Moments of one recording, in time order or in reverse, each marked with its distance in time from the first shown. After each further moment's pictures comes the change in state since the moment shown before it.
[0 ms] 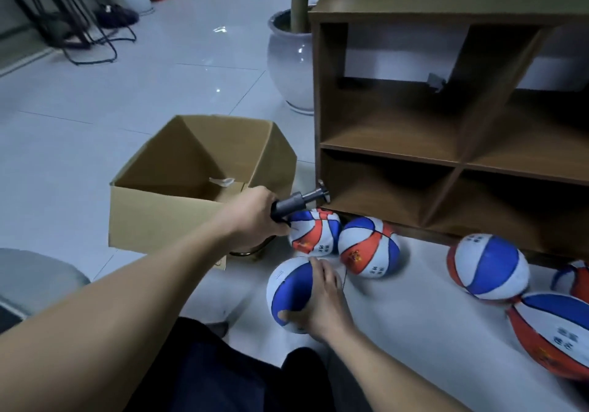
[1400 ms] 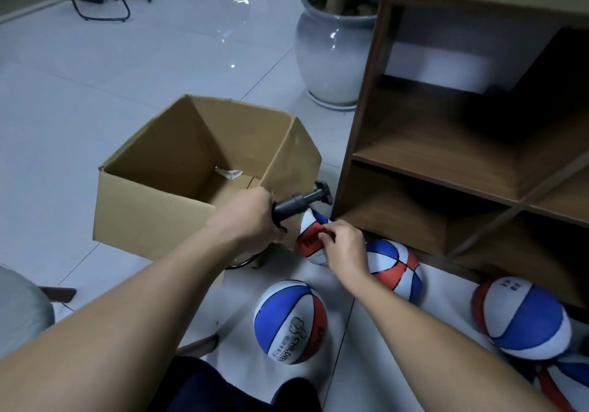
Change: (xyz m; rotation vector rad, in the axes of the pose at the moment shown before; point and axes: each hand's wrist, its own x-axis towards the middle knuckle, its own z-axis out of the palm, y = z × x) left_hand 0.044 -0.042 -0.003 -0.076 -0.007 -0.217; right_hand 0.187 0.006 -0.032 0.038 0.313 -0.170
